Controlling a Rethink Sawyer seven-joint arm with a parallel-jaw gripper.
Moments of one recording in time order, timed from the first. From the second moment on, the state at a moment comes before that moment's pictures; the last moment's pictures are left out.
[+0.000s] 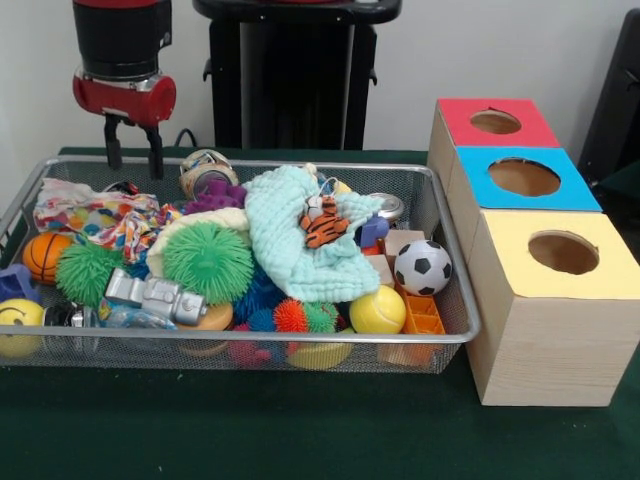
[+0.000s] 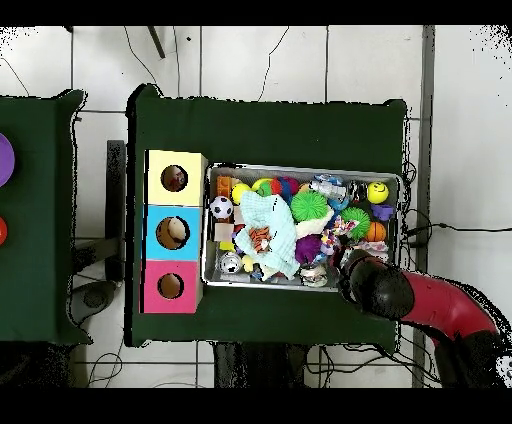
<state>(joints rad) -0.86 -0.73 0.27 1.88 -0.48 0.38 1.92</state>
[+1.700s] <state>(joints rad) -0.83 -0.65 0.28 1.73 -0.46 0.39 1.92</state>
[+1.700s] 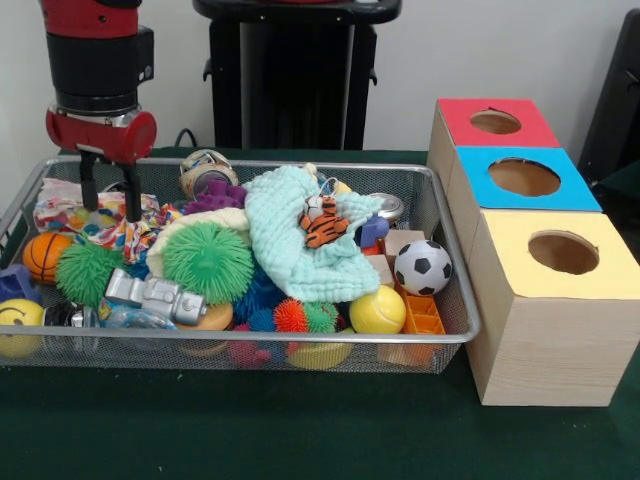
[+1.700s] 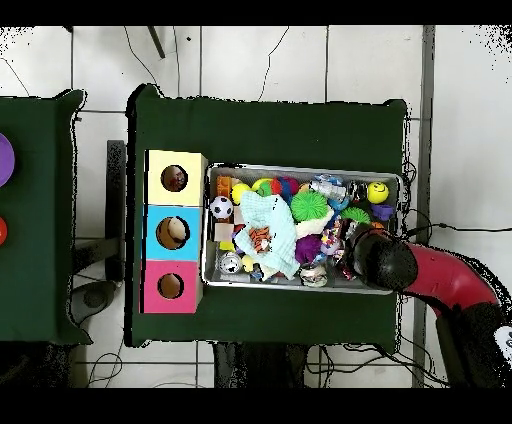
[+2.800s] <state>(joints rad) -0.83 -0.67 0.22 1.72 -0.46 0.39 1.92</state>
